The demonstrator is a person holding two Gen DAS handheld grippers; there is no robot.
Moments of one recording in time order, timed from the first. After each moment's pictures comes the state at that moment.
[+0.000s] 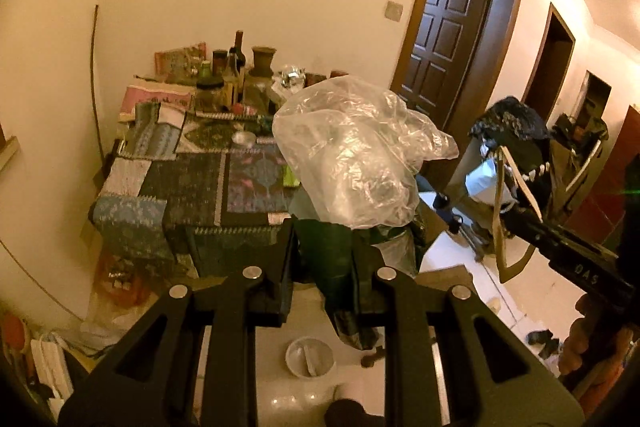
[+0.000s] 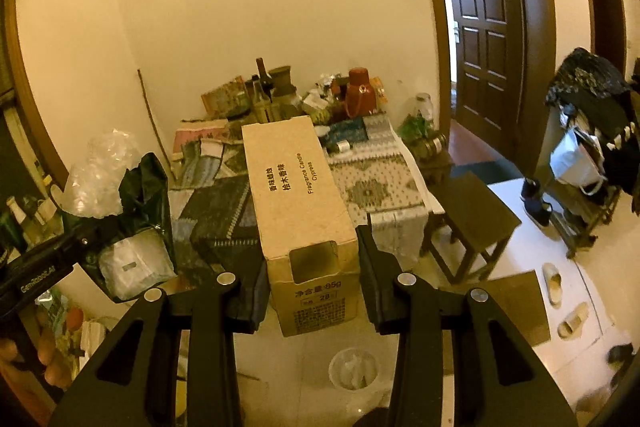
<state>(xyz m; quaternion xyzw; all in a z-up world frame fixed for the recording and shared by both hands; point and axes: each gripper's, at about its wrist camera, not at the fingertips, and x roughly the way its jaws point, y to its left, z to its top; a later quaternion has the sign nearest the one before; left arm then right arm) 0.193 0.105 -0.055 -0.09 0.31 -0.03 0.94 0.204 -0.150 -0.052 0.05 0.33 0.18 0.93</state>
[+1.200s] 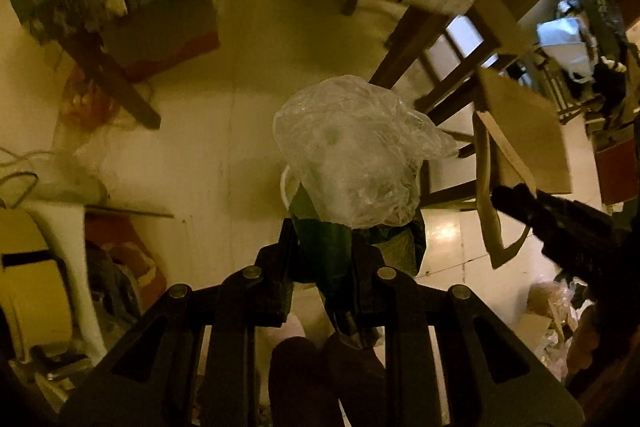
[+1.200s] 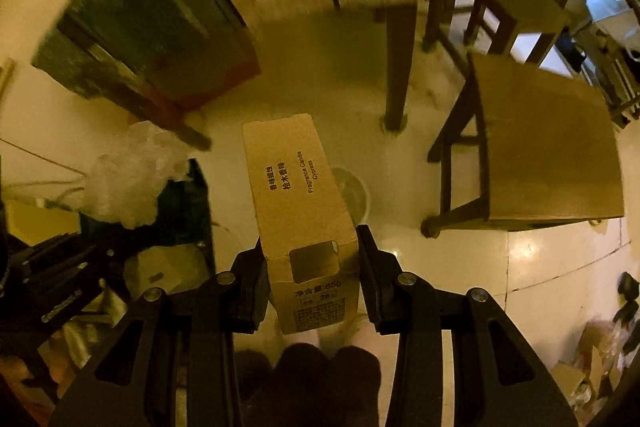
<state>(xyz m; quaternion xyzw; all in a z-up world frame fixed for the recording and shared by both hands) 0.230 0.042 -0.483 -0.12 0.61 0.01 0.78 0.233 -0.166 -0.444 0.01 0.62 0.18 0.76</state>
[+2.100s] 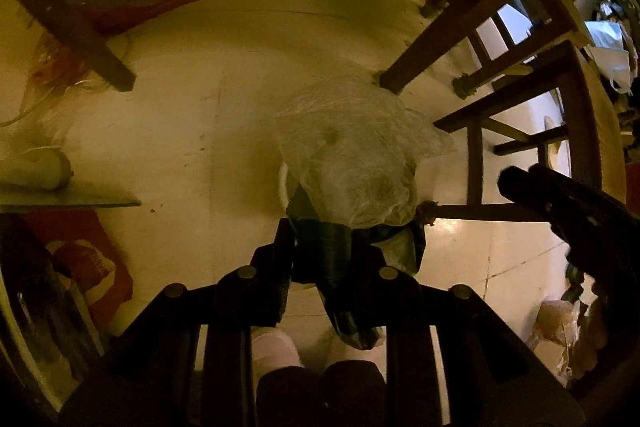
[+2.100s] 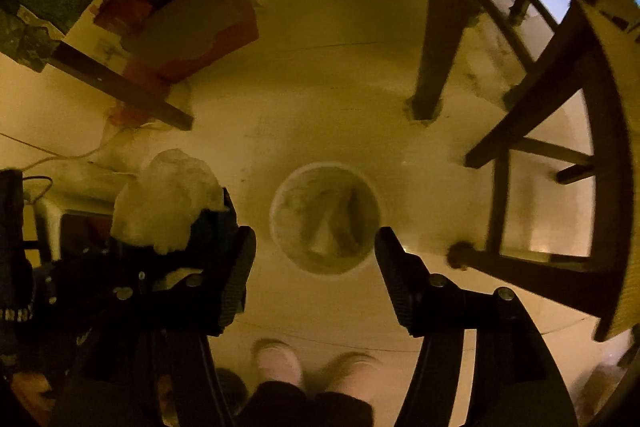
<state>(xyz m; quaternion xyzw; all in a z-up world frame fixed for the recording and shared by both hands) 0.302 0.048 -0.640 -0.15 0.65 0.03 0.75 0.290 -0.137 -0.563 -0.01 0.63 0.22 0.74</state>
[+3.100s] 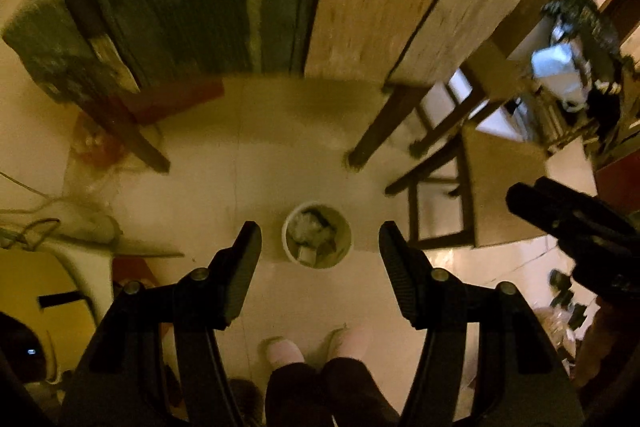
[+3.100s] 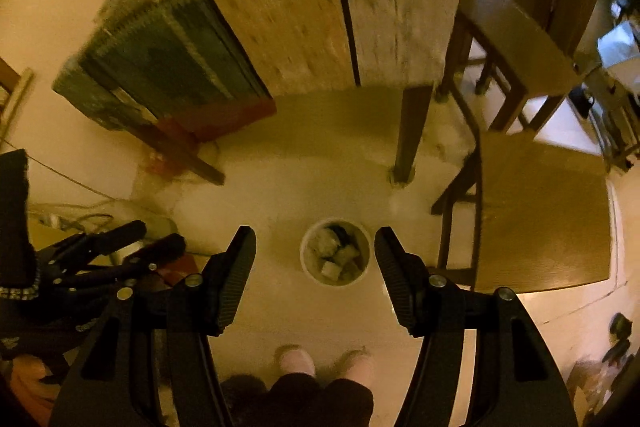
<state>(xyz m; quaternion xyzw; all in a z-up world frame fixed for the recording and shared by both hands) 0.276 0.045 -0.362 -0.11 0.55 0.02 0.83 0.273 -0.156 -0.329 0.01 0.55 0.21 0.80</state>
